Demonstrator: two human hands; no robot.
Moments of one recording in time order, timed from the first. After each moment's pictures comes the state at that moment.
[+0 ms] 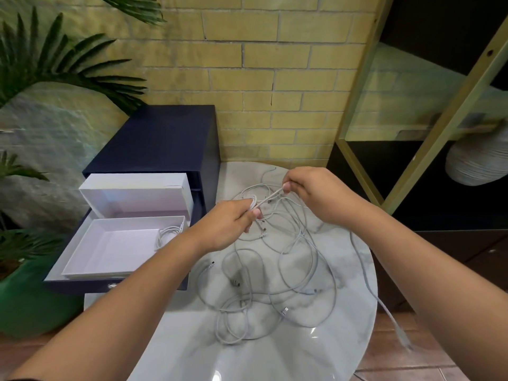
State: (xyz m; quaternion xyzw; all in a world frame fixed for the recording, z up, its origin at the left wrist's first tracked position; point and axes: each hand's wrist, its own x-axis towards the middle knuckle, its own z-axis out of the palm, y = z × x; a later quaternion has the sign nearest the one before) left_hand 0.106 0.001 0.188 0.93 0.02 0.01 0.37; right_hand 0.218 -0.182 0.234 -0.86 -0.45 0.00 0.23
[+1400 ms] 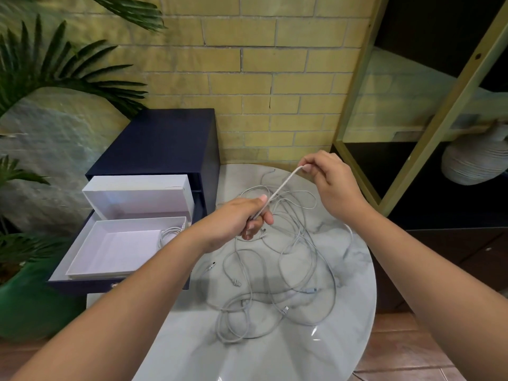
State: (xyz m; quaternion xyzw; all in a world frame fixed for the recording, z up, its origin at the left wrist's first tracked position) left_hand 0.095 -0.023 0.219 0.76 0.06 -0.10 0.64; right_hand 0.232 -0.196 0.217 -0.82 -0.38 -0.13 0.41
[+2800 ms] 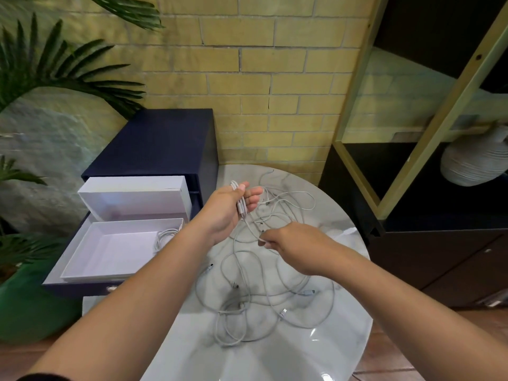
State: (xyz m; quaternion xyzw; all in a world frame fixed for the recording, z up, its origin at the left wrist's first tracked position) left_hand 0.133 -0.016 0.199 0.53 0.18 0.07 0.83; right_hand 0.163 -0.180 0.190 -0.87 -0.47 0.12 0.07
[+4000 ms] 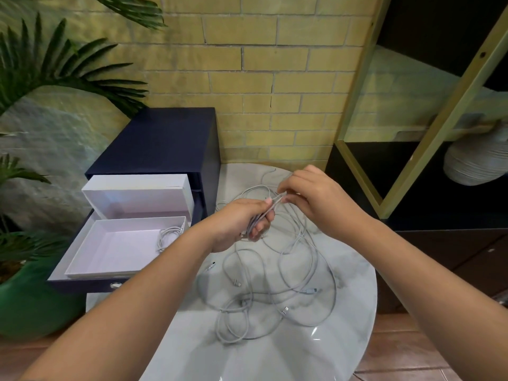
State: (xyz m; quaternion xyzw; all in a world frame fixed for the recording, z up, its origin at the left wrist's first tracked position) left_hand 0.108 -0.026 0.209 0.70 0.07 -0.12 0.70; right_hand 0.198 -0.194 0.227 -0.80 -0.54 -0.16 0.21
